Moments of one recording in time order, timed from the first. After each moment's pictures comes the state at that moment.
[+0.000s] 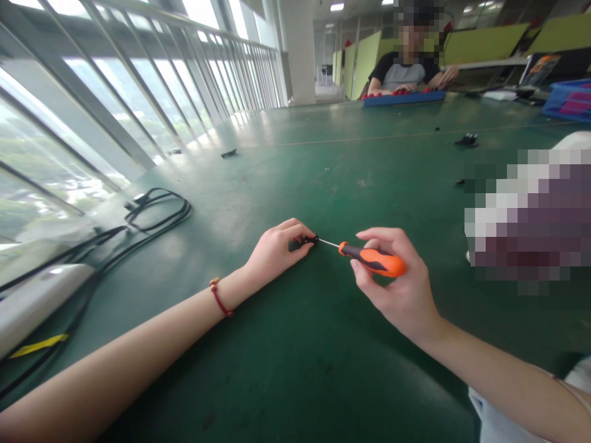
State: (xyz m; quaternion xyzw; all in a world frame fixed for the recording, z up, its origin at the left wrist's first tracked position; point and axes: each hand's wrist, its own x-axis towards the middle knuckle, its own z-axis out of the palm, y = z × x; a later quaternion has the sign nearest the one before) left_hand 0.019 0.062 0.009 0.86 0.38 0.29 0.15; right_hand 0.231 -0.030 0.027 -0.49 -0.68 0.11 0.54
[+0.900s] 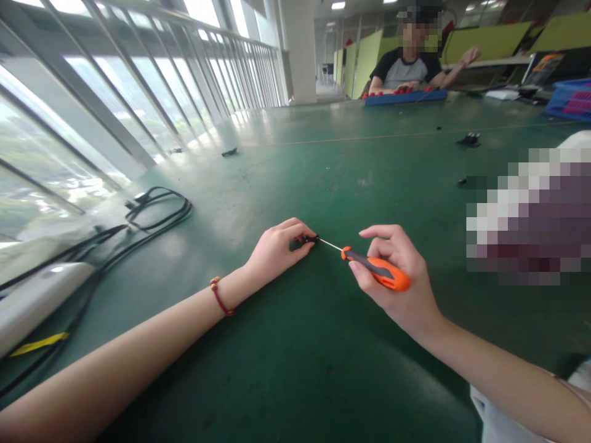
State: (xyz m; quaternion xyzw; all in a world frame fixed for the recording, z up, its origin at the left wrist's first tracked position) left_hand 0.020 0.061 0.010 0.86 0.39 0.29 0.15; right_hand 0.232 -0.028 0.026 -0.49 -0.68 0.17 0.53
